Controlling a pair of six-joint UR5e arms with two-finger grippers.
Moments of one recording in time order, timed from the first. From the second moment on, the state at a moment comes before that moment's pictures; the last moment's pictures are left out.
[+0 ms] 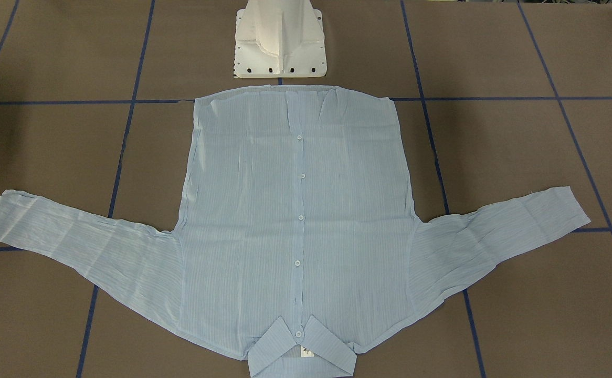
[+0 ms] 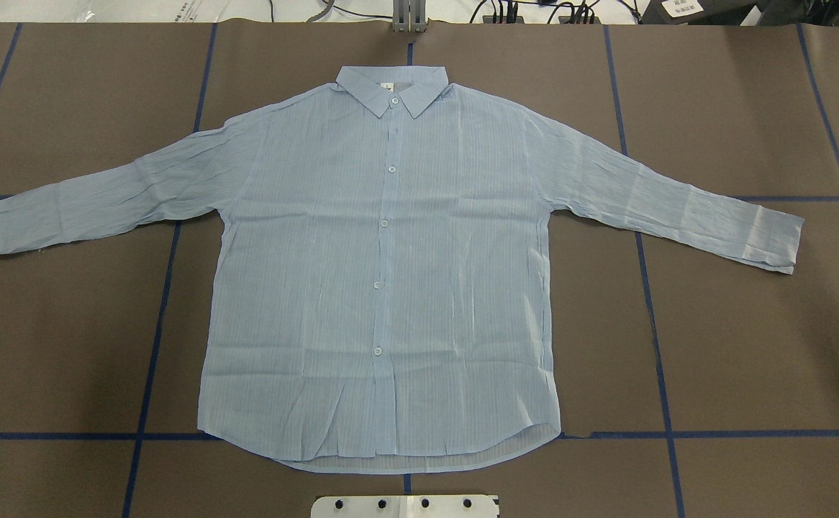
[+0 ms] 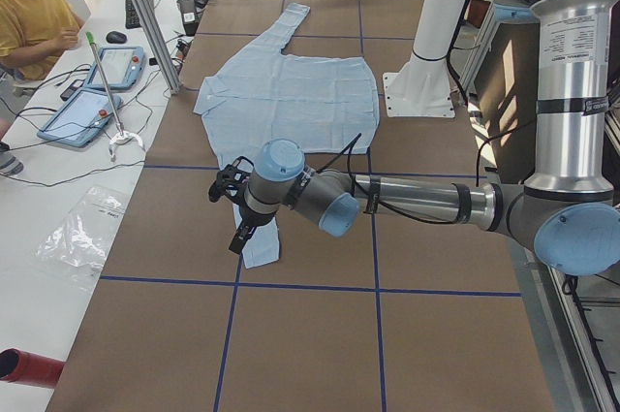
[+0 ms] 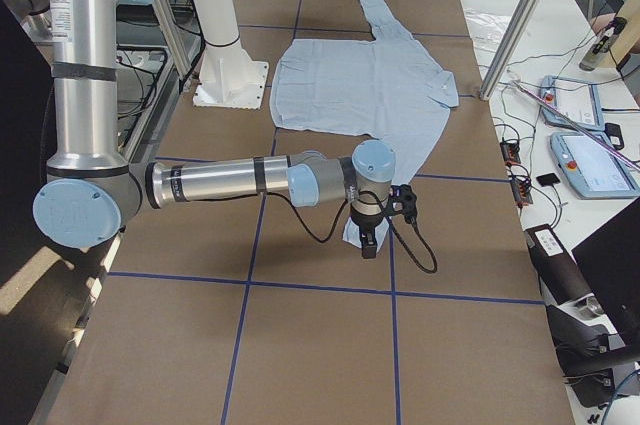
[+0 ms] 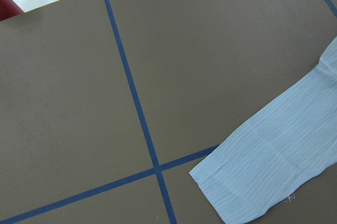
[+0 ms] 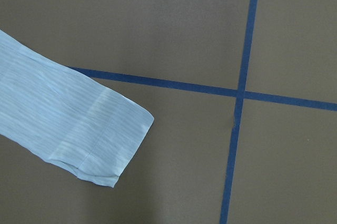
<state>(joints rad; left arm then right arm) -1.51 -1.50 -1.71 -2.06 -2.28 -0.08 1.41 -1.61 1.73 -1.48 2.31 0.12</state>
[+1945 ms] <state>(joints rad) -1.50 -1.49 -1.65 -2.06 -2.34 -0.18 1.34 -1.48 1.52 -1.36 2.42 0.14</state>
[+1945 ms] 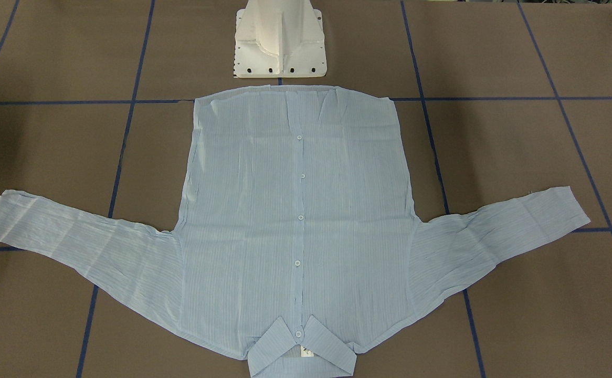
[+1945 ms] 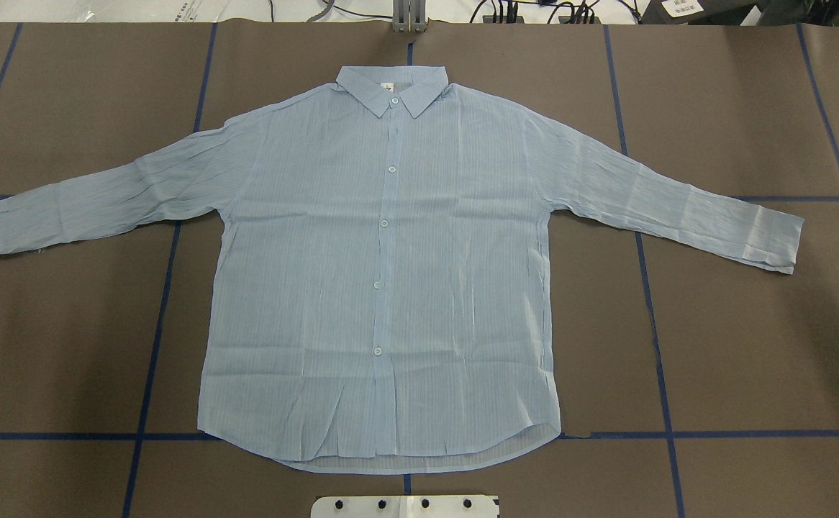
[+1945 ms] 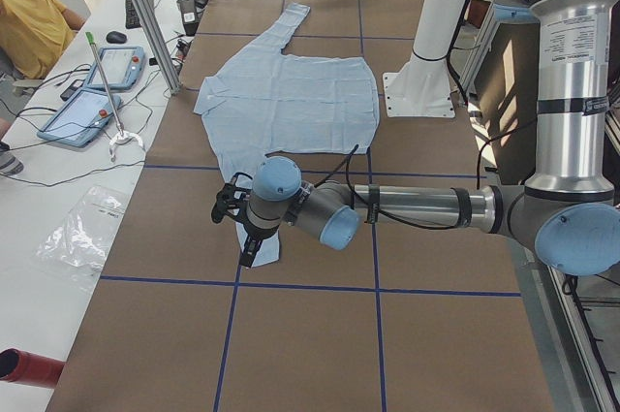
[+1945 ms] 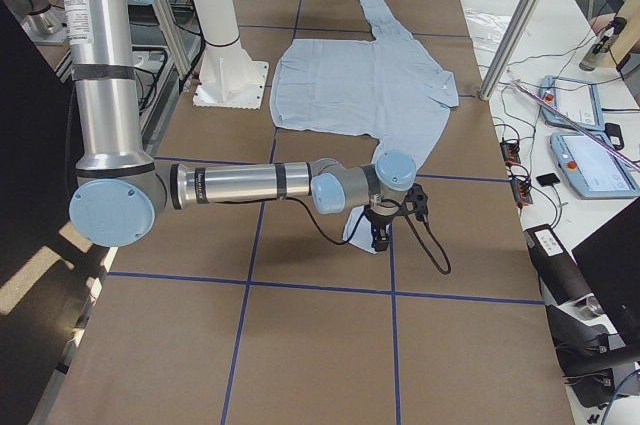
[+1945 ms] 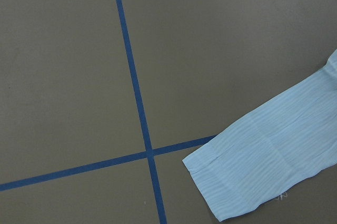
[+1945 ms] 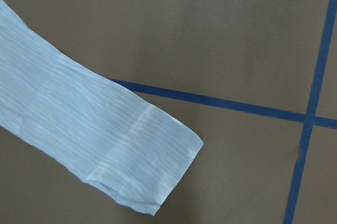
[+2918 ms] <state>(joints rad) -1.50 -1.49 -1.63 -2.10 -2.35 -0.19 1.18 -1.40 1.29 -1.10 2.26 0.28</state>
